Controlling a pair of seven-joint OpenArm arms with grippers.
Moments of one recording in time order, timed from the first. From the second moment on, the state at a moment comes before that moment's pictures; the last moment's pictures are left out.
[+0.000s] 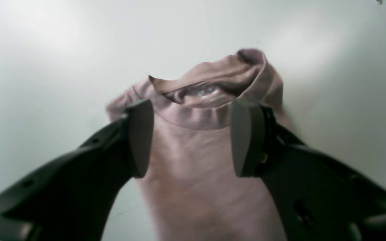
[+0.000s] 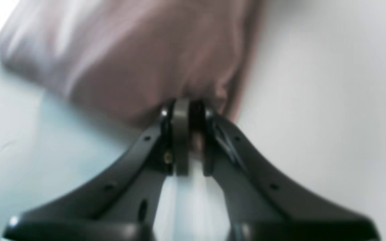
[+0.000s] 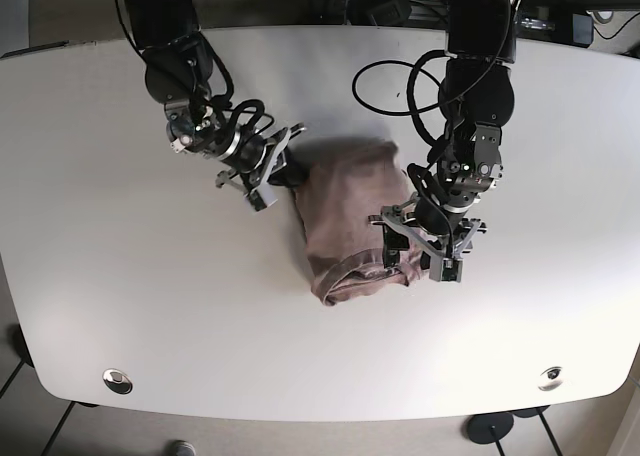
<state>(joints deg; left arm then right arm) -7.6 -4.3 5.7 93.9 -16.5 1.1 35.4 -0.1 7.6 -14.6 80.2 19.7 26.8 -27.2</state>
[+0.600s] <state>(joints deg) -6.9 -2.4 12.0 69.5 0.4 -1.8 14.1 -2.9 6.5 -2.2 88.5 19.7 27.1 -32.3</state>
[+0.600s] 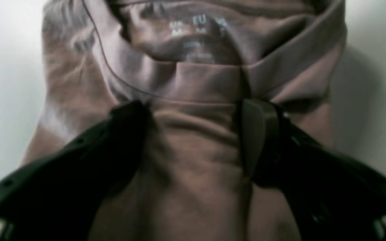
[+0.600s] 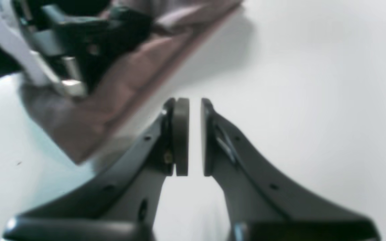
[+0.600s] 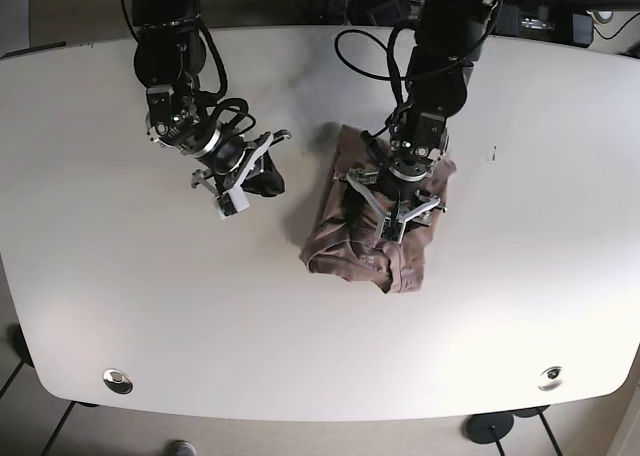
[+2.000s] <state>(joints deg) -0.6 -20.0 -2.4 81.8 2.1 -26.0 9.8 -8.4 11.0 5.9 86.9 6.1 26.3 -12.0</state>
